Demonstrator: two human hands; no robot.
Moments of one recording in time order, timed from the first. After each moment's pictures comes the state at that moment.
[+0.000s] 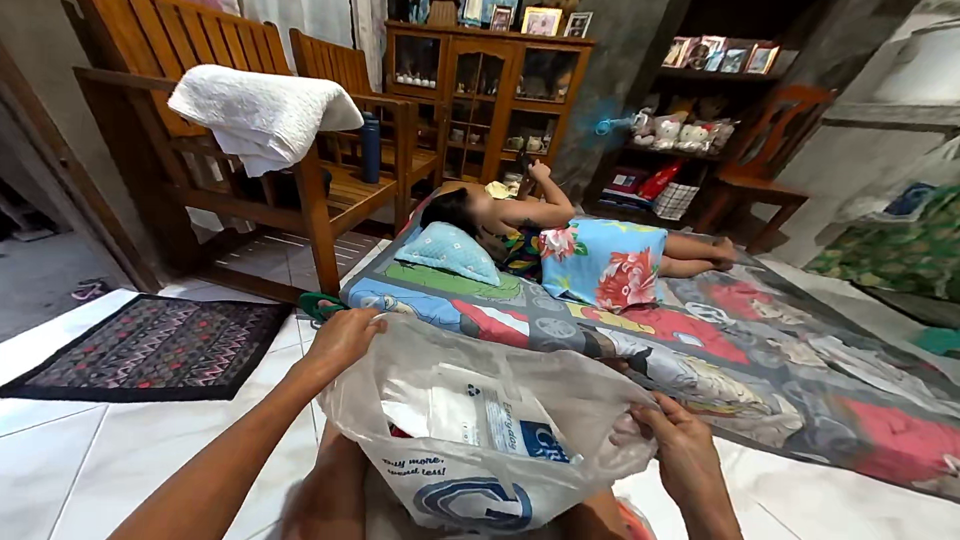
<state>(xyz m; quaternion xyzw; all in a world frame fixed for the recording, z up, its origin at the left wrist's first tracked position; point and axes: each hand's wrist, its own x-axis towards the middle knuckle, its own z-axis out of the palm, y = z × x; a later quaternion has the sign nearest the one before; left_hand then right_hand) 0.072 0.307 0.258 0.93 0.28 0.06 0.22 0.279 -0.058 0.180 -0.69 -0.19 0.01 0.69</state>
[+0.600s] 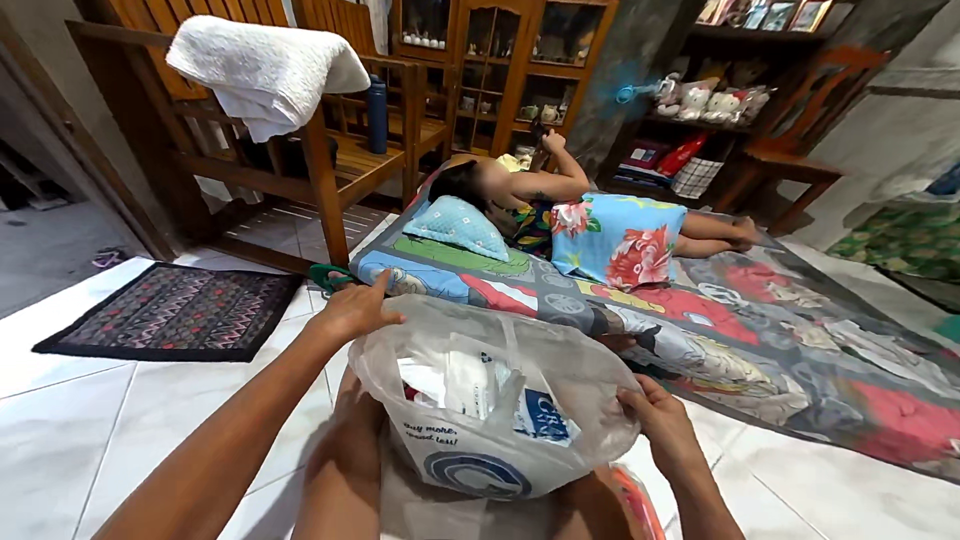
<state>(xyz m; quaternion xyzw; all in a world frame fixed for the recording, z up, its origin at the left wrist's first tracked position) 0.071 0.305 0.260 0.93 0.32 -0.03 0.18 0.287 -0.060 0.152 -0.77 -0.16 0.08 0.61</state>
